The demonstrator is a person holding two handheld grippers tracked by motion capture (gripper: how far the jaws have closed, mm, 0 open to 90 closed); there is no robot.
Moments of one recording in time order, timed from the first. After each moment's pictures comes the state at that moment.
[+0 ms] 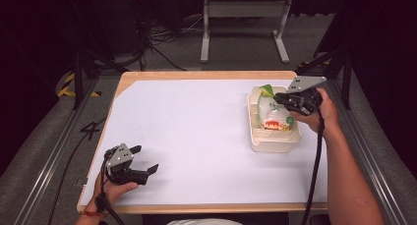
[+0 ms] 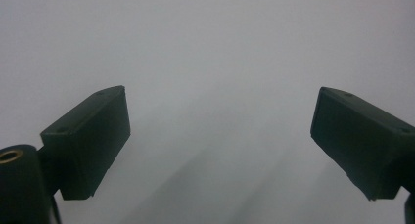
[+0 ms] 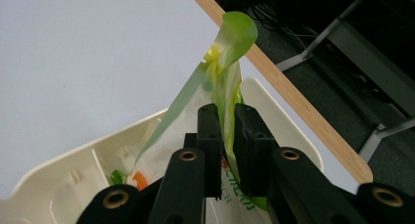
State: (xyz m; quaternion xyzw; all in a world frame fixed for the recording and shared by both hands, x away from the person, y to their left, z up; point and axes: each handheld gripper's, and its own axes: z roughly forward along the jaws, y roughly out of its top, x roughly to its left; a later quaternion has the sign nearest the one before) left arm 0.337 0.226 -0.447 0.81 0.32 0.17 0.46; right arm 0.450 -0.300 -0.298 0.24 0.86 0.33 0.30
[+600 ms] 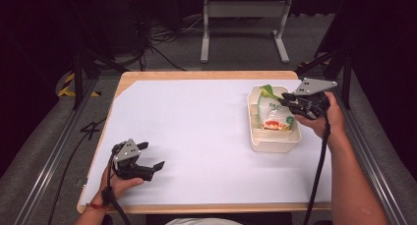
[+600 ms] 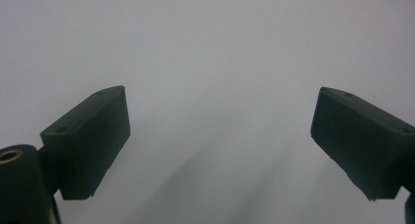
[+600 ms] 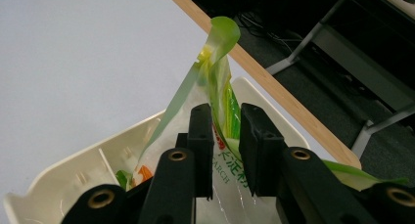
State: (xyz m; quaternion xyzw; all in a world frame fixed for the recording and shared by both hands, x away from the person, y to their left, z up) left arm 0.353 0.212 -0.447 0.82 0.30 0.16 0.46; right arm 0.430 -0.309 -0.293 0.26 0.84 0.34 0.32
